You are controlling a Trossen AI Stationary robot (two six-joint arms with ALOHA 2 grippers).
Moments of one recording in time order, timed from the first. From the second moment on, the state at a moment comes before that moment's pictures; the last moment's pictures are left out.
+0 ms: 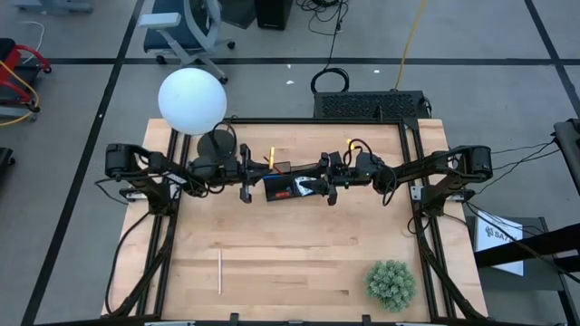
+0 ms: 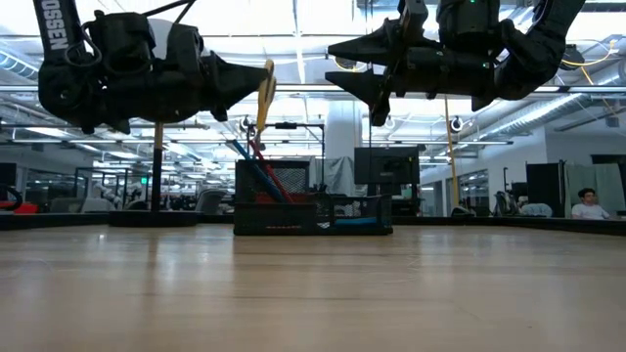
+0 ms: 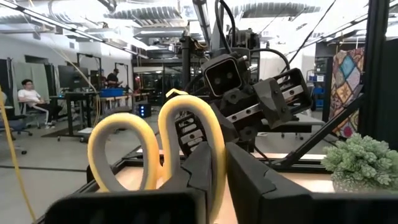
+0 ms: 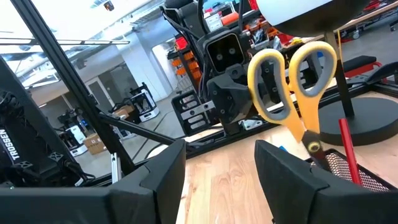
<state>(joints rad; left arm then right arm) 0.24 1.58 0.30 1.54 0.19 -0.04 -0.16 1.56 0.55 1.09 -0.24 0.46</state>
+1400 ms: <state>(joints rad) 0.02 0.92 0.33 0.53 -0.04 0.10 -0.16 1.56 0.55 1.09 -0.24 0.46</state>
